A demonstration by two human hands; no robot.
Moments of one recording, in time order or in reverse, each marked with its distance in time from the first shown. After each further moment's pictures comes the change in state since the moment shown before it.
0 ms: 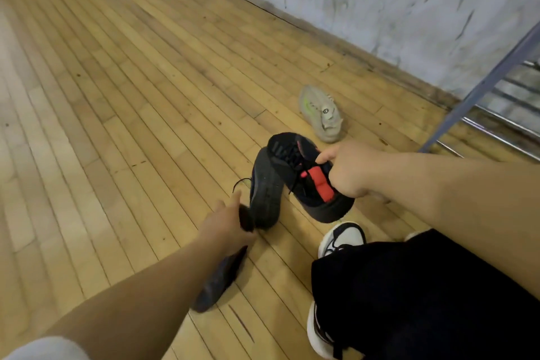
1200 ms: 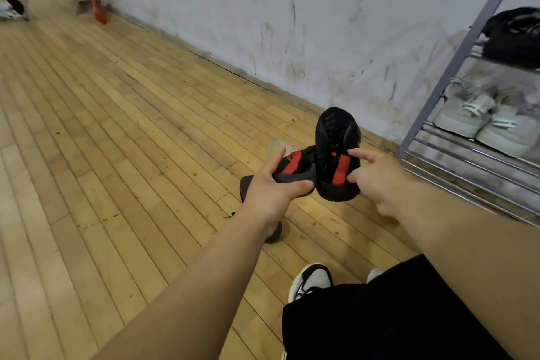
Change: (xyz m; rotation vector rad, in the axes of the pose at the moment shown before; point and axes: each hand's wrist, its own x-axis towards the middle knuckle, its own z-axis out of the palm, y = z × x) left_hand -0.069 0.202 -0.110 -1.273 -0.035 0.377; right_hand -0.016 0.109 -0.022 1.247 0.570 0.239
